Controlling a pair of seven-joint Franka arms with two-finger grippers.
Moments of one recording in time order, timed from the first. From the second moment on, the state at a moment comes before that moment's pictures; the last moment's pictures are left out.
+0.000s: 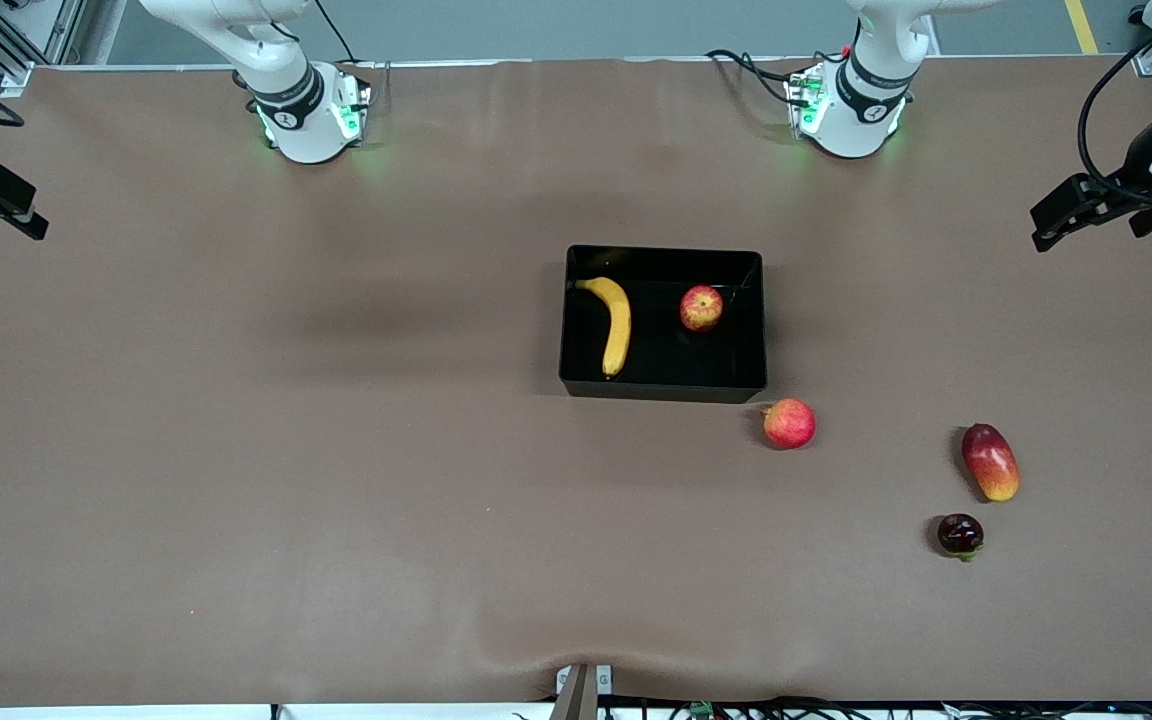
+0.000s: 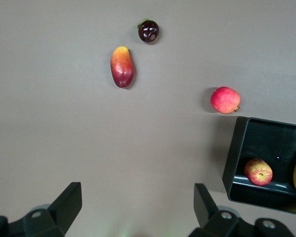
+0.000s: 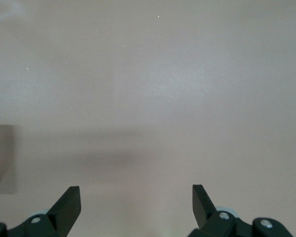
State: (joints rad) left arm 0.05 -0.06 -0.15 -1.58 0.09 1.51 -0.19; right arm 0.01 -0.04 -0.05 -1.47 0.00 1.46 -0.02
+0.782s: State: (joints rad) left arm 0.04 -0.05 -0.17 -1.58 0.04 1.51 -0.18; right arm 0.00 -0.01 -0.05 -1.47 0.00 1.46 -0.02
